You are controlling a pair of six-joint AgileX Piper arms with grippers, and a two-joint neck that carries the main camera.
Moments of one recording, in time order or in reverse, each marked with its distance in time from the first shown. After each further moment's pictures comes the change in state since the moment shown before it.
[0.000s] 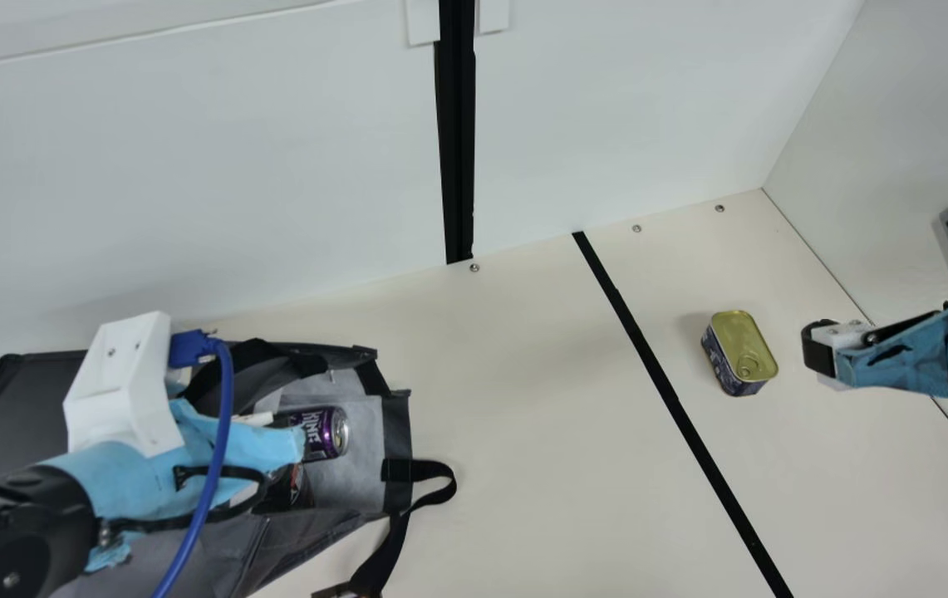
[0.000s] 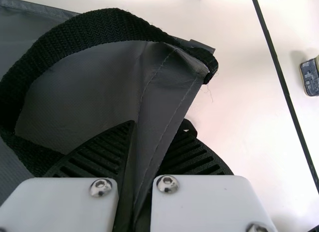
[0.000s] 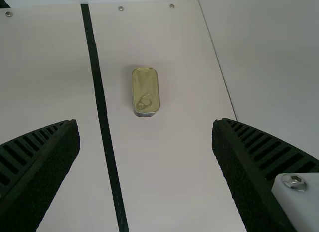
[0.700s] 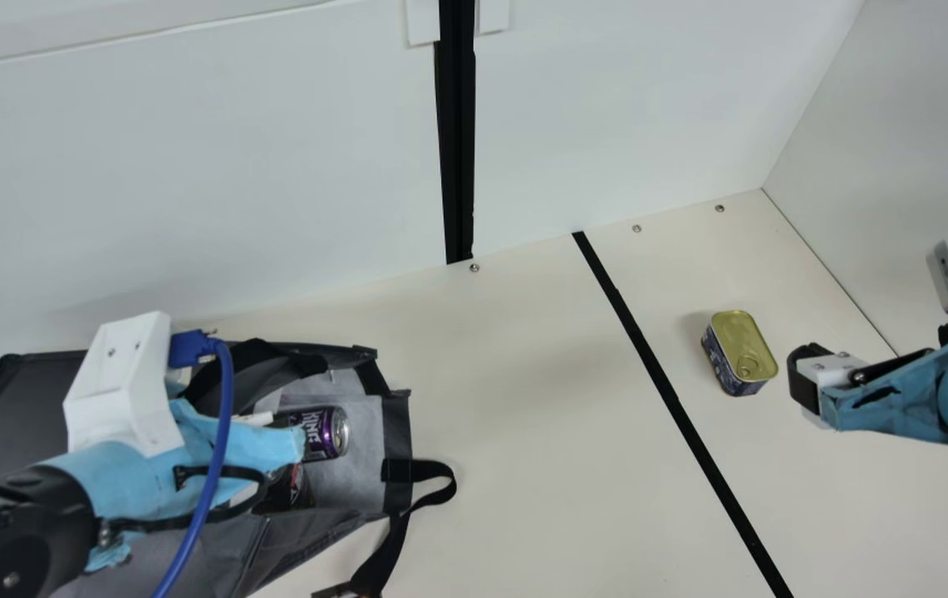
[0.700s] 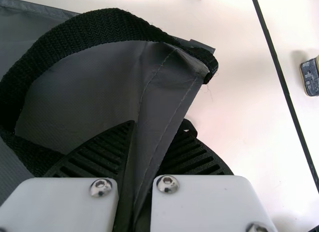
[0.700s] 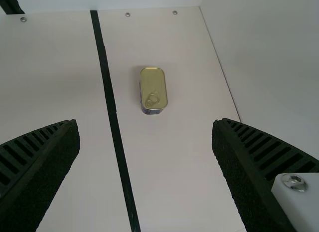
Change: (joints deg) left arm 0.0 0.0 0.0 0.0 0.0 0.0; right arm 4.4 -7.8 4.2 -3.0 -0.1 5.0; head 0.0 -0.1
